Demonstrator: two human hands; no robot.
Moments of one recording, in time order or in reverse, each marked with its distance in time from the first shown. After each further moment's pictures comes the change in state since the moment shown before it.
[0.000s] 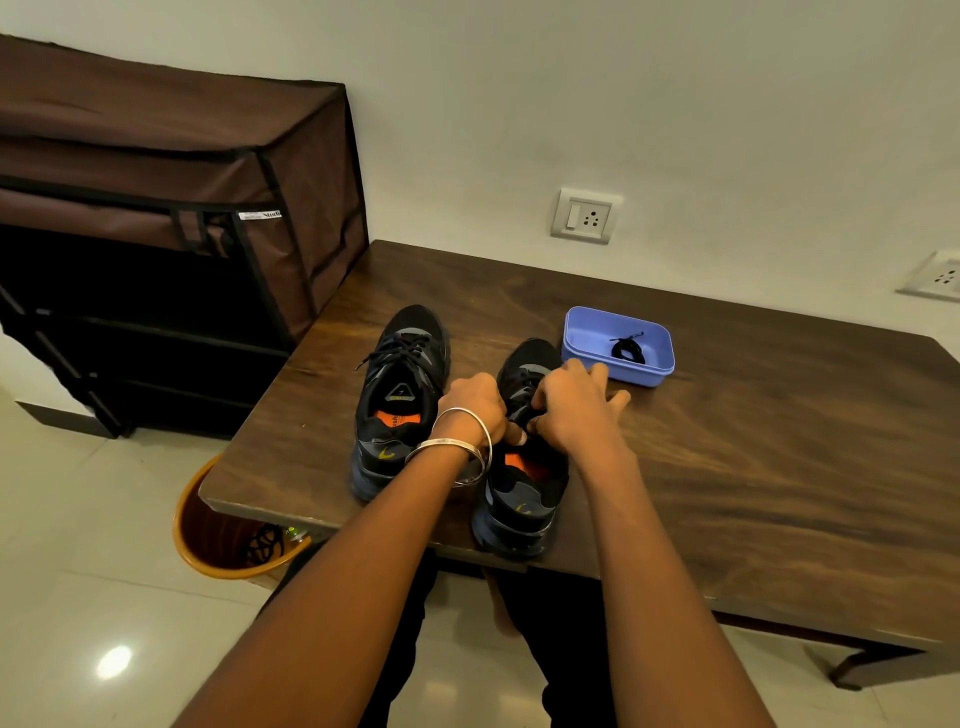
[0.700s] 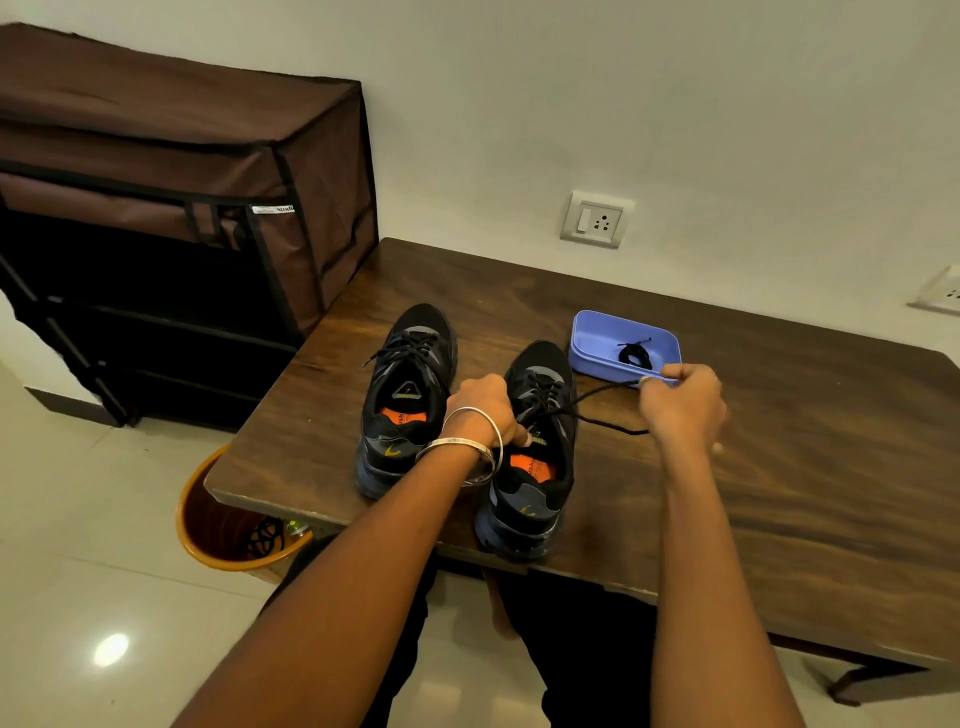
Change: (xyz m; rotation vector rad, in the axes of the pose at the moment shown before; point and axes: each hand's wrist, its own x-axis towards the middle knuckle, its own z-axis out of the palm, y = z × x) left_hand 0.004 0.000 0.004 0.034 -0.010 -0.010; right_hand -0.007 0.056 -0.024 0.875 0.406 0.577
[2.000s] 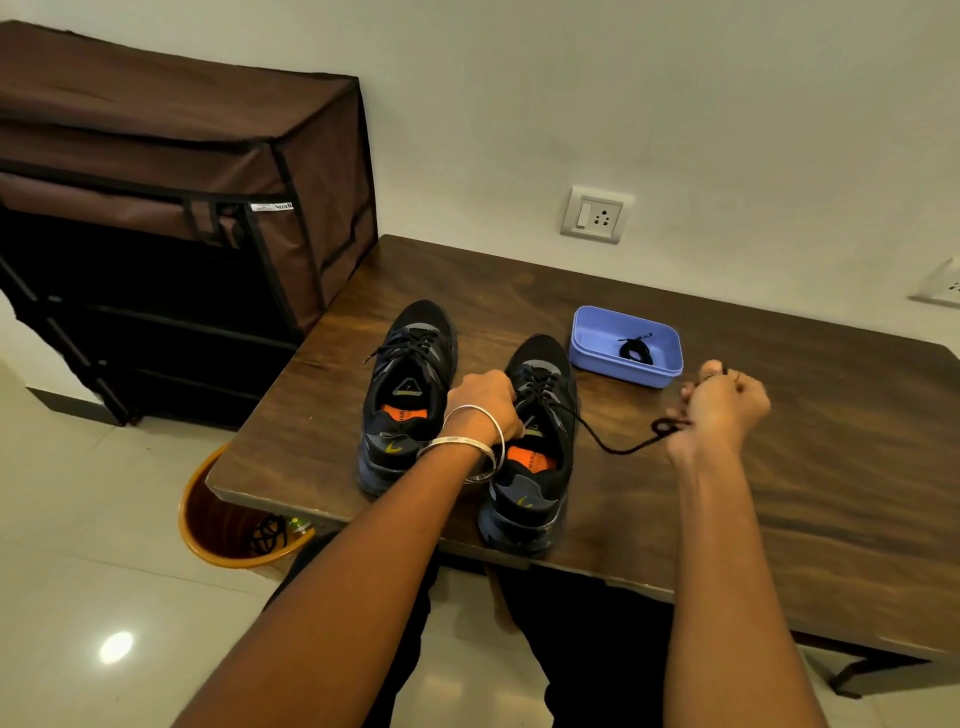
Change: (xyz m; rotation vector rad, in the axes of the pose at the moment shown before) left_hand -0.004 0.002 -0.001 0.100 0.051 0.051; right_hand 0.010 0.004 -0.010 0.691 0.117 0.185
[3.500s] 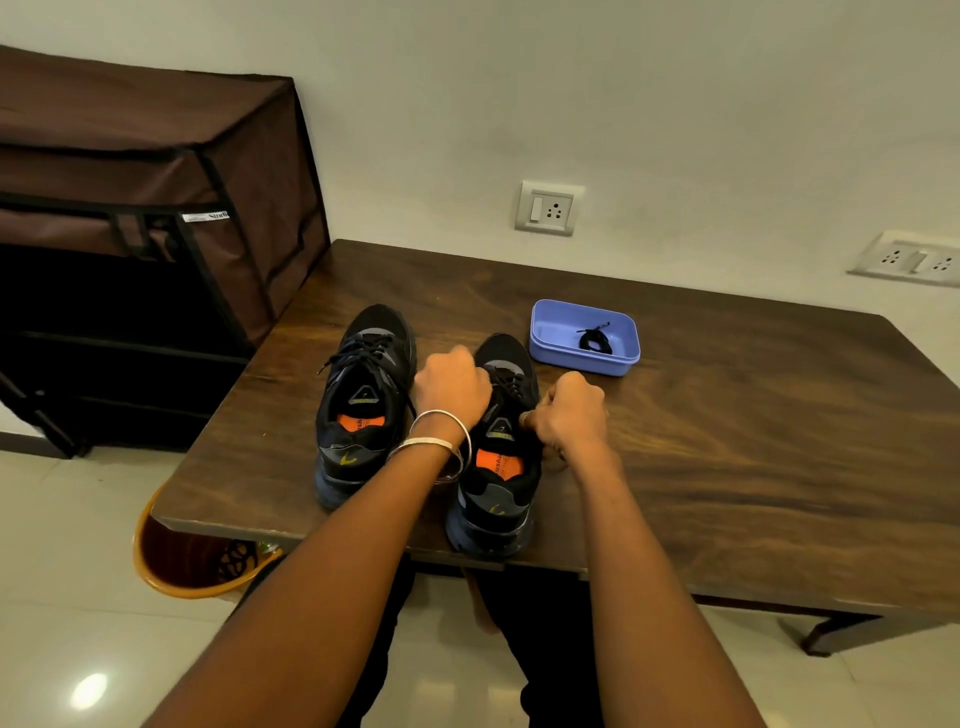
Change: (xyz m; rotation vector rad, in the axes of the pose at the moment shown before) left_hand 0.024 0.011 0.016 -0.009 0.366 0.093; right_hand -0.016 0.045 0.031 -1.154 -0.473 -0.295
